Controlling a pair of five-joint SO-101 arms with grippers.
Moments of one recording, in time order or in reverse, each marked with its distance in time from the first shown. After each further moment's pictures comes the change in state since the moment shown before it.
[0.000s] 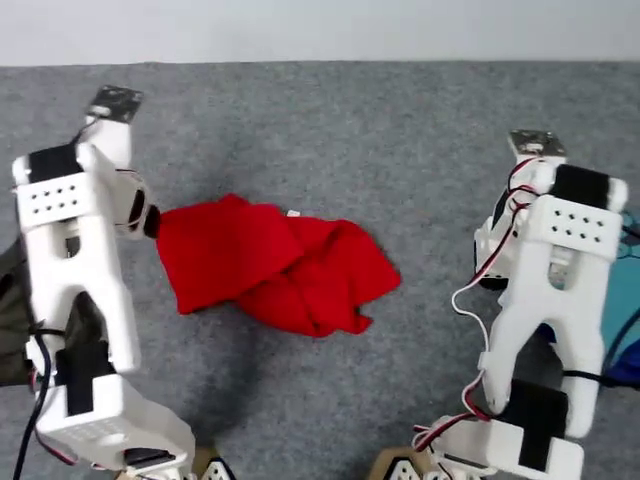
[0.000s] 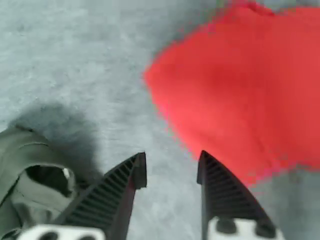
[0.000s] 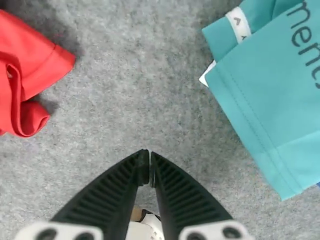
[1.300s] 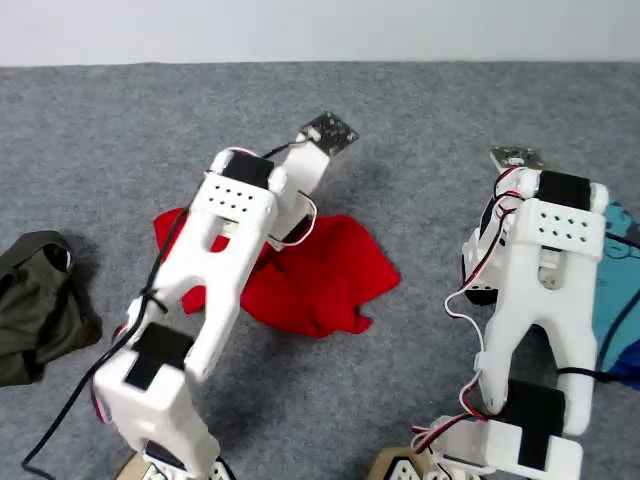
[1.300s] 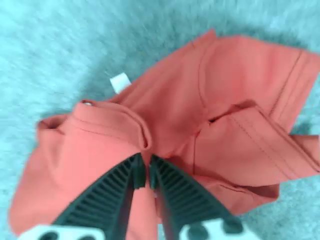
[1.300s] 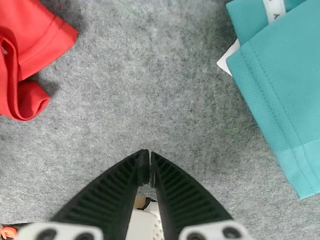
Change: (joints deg) left arm 32.4 5.3 2.6 -13.0 3.8; right arm -1.4 0.0 5.1 0.1 0.0
